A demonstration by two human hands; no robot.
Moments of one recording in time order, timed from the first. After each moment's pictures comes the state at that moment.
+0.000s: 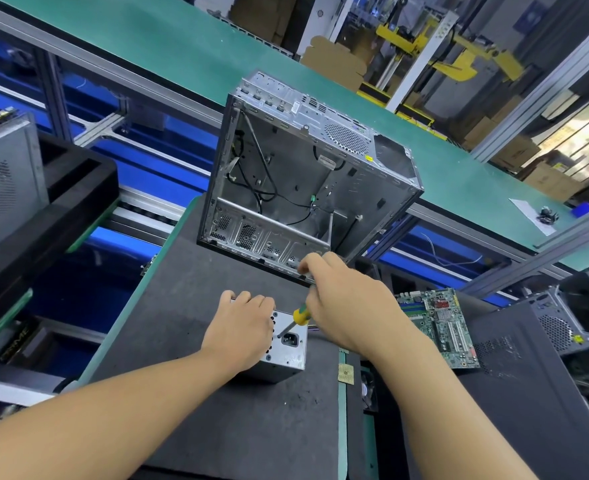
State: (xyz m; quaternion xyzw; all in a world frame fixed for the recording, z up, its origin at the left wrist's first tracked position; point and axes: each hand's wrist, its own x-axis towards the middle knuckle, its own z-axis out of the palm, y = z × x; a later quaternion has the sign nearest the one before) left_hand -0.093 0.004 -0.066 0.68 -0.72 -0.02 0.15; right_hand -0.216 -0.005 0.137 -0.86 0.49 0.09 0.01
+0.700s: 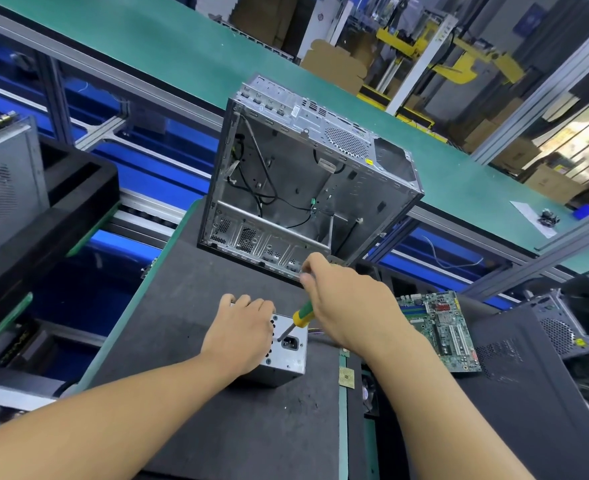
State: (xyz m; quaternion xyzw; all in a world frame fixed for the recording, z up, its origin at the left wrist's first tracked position) left_hand -0.092 0.001 -0.069 0.68 -0.72 -0.04 0.13; right_hand -0.212 -0.007 0.137 -0.85 0.52 0.09 -0.02
